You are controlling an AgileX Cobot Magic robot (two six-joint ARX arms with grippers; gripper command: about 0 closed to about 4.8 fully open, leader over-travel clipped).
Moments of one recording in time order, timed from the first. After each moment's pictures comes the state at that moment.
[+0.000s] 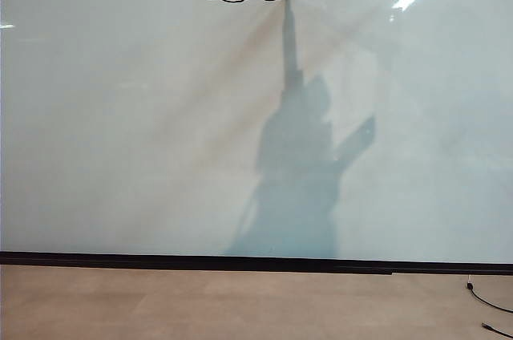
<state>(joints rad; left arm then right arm) 0.00 0.00 0.00 -0.15 0.02 -0.01 0.46 1.25 0.91 0.38 -0.05 -0.04</state>
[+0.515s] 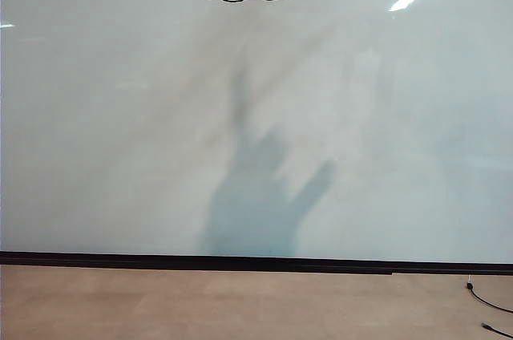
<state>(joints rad) 0.00 0.00 0.00 -0.15 0.02 -0.01 0.62 1.20 0.86 0.37 -0.03 -0.07</state>
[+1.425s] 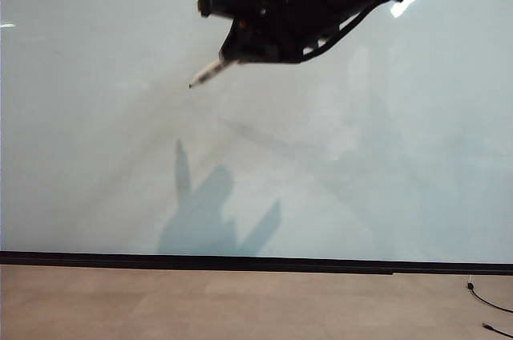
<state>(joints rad) 0.00 0.00 0.00 -0.15 0.02 -0.01 0.73 1.57 0.88 0.56 0.02 -0.03</state>
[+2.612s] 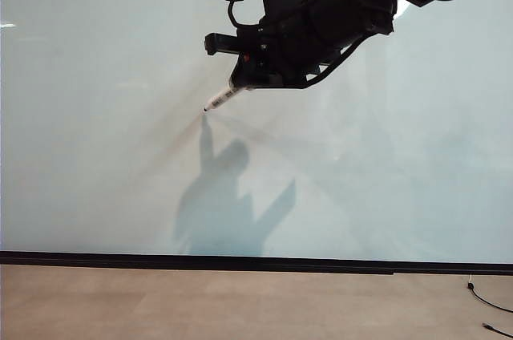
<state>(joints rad) 0.00 0.00 0.00 -0.15 0.02 -0.01 0.69 1.66 0.93 0.58 0.05 -0.03</state>
